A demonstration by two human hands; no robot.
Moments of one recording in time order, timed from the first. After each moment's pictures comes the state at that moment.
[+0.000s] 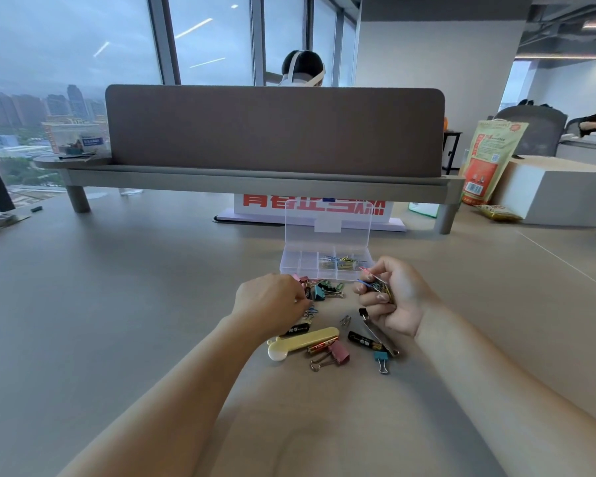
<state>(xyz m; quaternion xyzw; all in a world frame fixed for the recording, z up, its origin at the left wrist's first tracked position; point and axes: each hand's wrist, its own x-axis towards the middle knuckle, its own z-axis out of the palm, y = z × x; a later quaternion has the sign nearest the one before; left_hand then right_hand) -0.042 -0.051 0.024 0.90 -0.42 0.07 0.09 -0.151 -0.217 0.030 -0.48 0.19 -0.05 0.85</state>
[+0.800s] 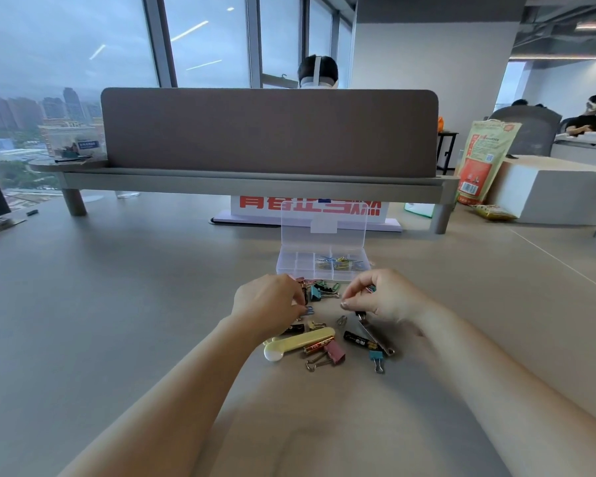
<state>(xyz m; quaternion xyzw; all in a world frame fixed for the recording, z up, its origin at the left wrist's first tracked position) -0.043 -0.055 0.021 0.90 -0.42 0.06 0.12 -0.162 -0.215 0.029 -0.88 0.18 -0.10 0.44</state>
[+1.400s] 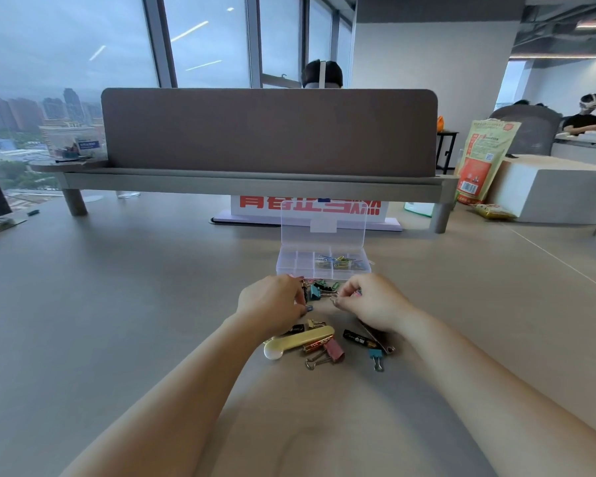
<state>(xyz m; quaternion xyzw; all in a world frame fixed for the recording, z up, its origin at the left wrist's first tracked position) -0.043 -0.059 0.018 0.90 -0.40 0.03 0.14 -0.153 -0.197 0.025 -0.92 0.20 -0.11 0.31</state>
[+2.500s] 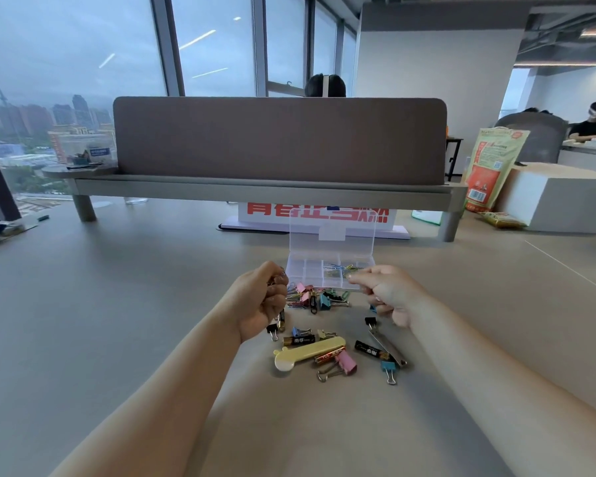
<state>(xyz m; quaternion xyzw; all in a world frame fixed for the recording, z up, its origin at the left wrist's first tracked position) -0.011 -0.041 0.026 0.45 -0.10 -0.41 0.79 -0.127 -0.225 0.025 -0.73 0.28 -0.15 0.61</state>
